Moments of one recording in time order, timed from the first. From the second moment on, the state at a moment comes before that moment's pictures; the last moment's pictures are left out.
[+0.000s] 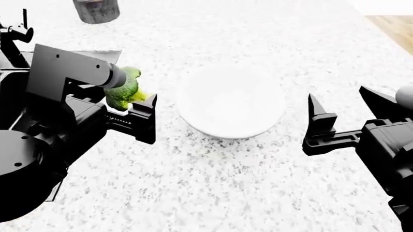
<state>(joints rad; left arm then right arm) -1.08 -0.89 0.52 0.54 -1.69 -0.86 -0.80 0.55 1.02 -0.06 -0.76 1.43 0.74 0.73</state>
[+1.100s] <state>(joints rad) -1.33 -0.42 0.75 0.09 -1.61 -0.94 -0.50 0.71 1.11 -0.04 -0.75 1.57 0.80 0.84</state>
